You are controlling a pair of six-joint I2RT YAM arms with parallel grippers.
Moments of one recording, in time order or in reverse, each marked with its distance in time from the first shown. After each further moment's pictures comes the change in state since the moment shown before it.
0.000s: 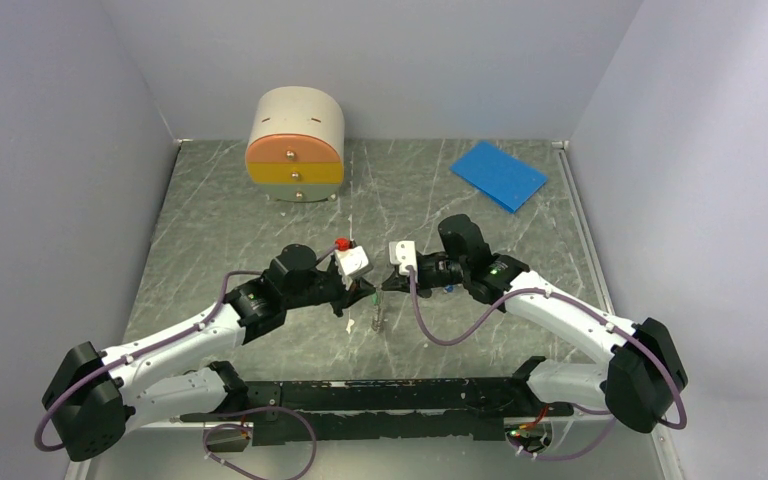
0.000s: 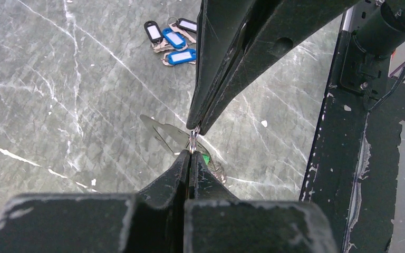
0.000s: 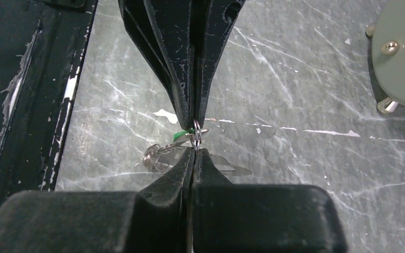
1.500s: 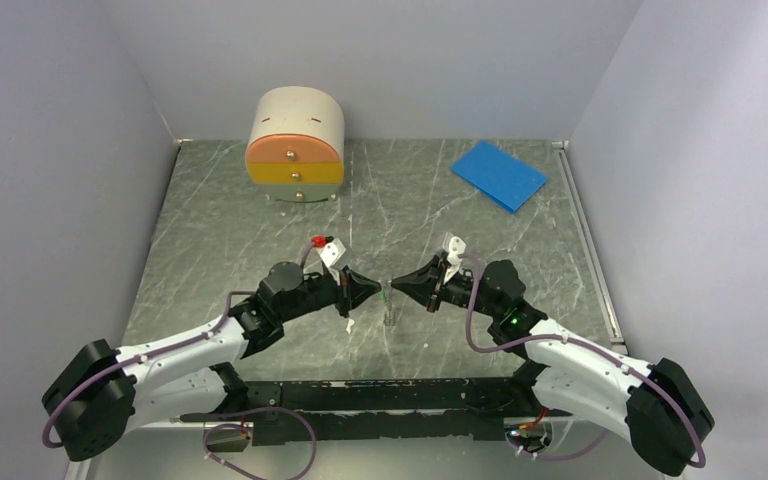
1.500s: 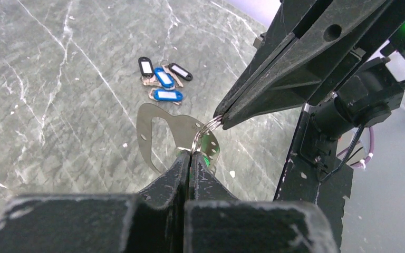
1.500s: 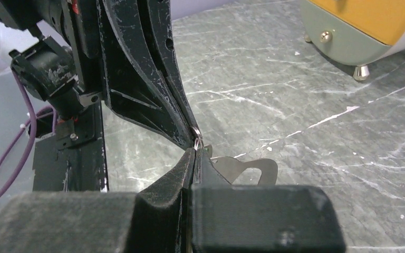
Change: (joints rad) left arm -0.006 0.001 -0.200 0.447 -0.072 -0.369; right arm -0.011 -0.272 -0.446 0.757 0.235 0.785
